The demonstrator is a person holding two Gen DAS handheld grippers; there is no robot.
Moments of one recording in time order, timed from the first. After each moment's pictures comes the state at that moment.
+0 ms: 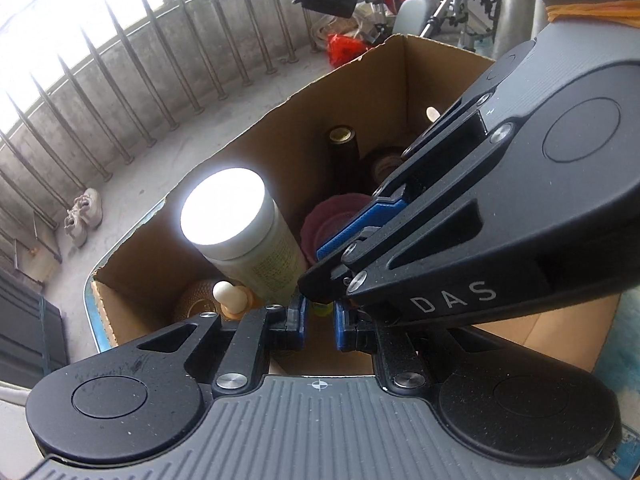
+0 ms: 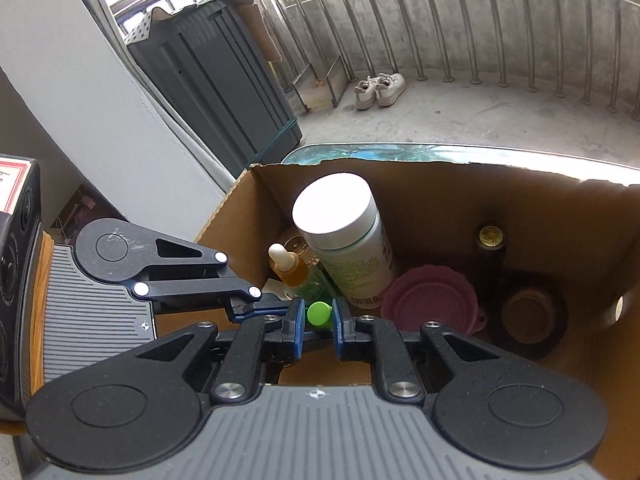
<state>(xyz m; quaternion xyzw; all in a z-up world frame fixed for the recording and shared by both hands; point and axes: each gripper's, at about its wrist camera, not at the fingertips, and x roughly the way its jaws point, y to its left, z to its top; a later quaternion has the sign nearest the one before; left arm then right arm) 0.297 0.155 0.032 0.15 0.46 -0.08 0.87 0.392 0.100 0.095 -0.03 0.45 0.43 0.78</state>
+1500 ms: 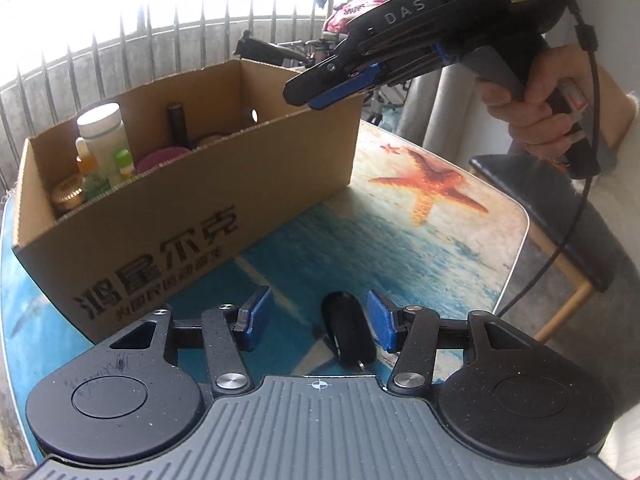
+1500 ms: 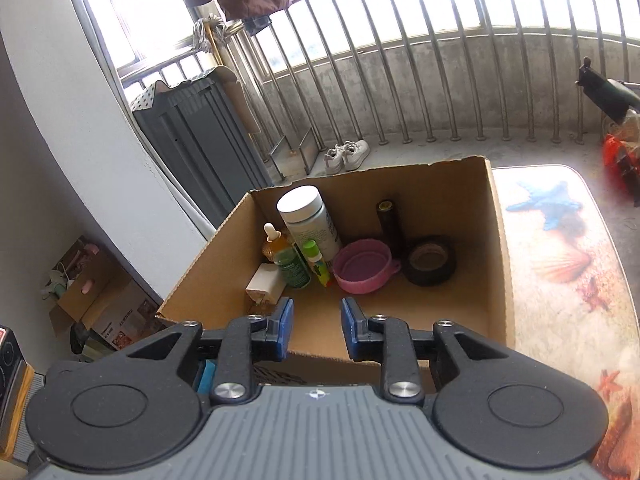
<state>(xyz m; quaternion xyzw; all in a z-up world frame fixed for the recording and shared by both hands) 0.096 0.059 0.006 0.02 0.37 -0.17 0.91 0.282 -0.059 0.128 0.05 0.38 0.38 0.84</state>
